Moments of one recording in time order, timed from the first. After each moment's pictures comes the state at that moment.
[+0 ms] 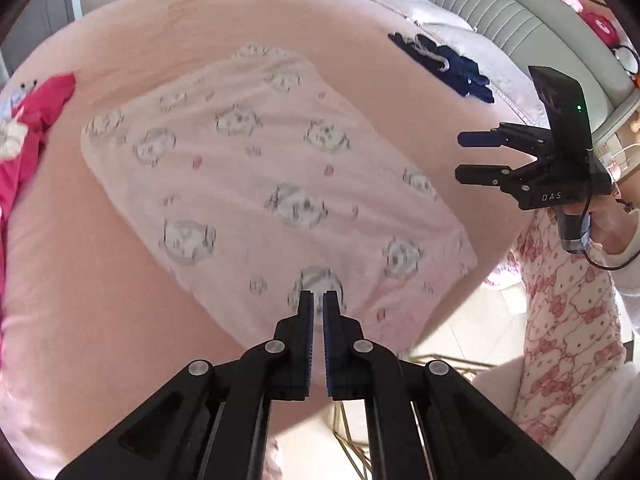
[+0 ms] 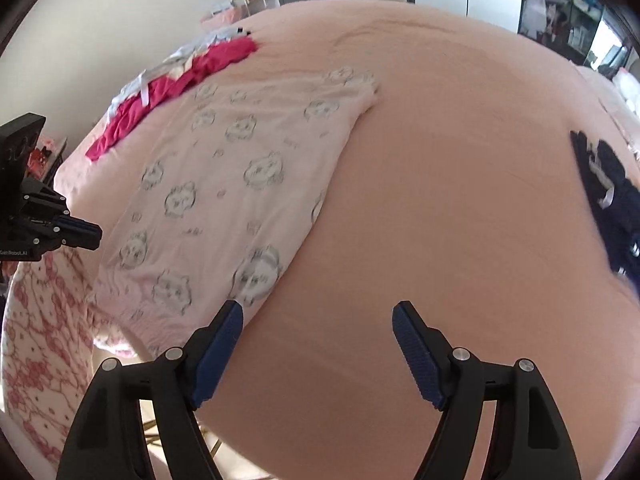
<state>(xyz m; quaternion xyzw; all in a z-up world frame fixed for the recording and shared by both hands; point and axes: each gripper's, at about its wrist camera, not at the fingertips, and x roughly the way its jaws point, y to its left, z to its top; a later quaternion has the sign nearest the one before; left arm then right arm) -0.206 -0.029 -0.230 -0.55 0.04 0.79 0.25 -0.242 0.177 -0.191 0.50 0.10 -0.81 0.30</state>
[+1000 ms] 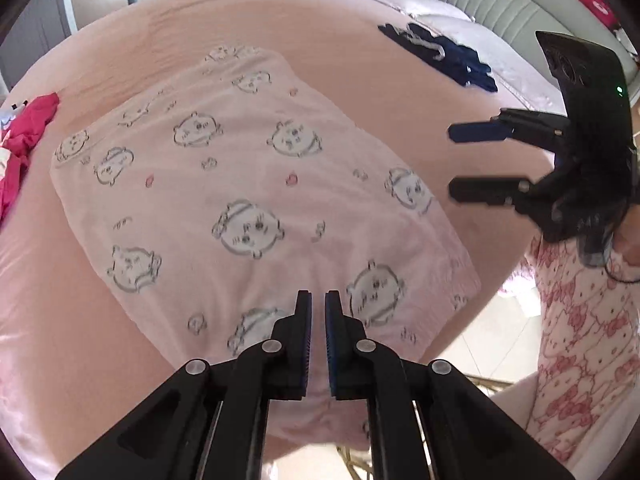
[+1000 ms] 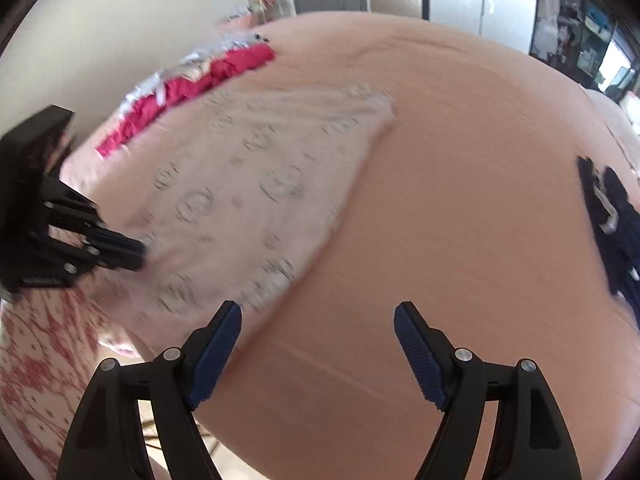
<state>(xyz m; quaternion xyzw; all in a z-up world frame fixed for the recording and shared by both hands) -0.213 0.006 -0.229 -0.54 0.05 0.80 0.24 -0.227 0.157 -0.183 0.48 0.12 -0.80 0.33</state>
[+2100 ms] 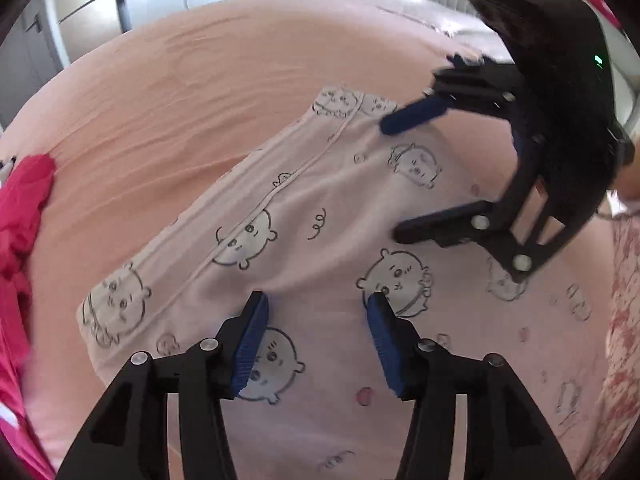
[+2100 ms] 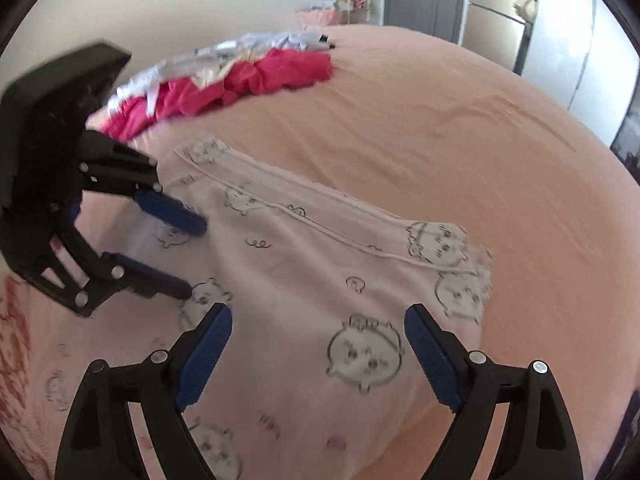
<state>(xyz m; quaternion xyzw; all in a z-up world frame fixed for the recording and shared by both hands) -0.354 -0.080 -0.255 -0.51 0.12 0.81 0.26 -0.395 -0.004 -0.227 0.43 0.25 -0.76 0.42</state>
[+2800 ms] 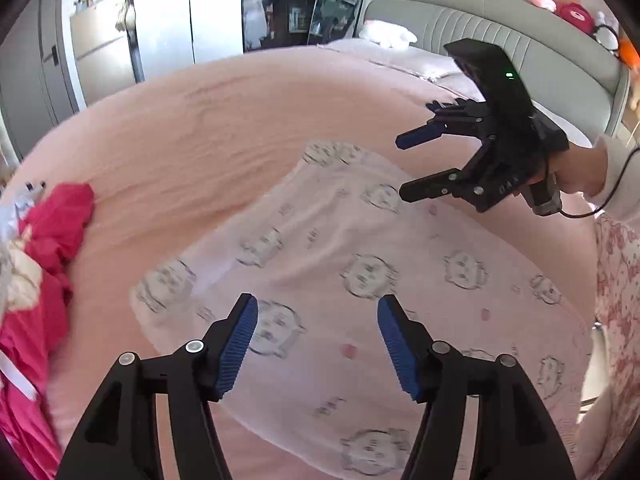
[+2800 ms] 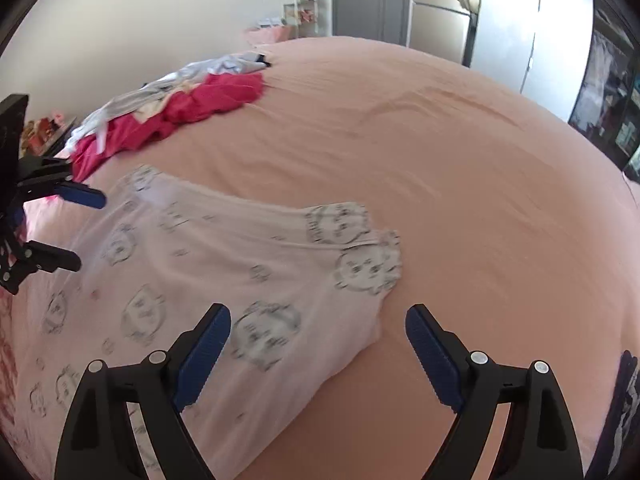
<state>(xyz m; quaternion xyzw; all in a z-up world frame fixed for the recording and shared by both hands) -0.284 -0.116 -0.209 -0.43 0.09 0.86 0.25 -0.391 0.048 -0.205 0.41 0.20 -0.81 0.37</state>
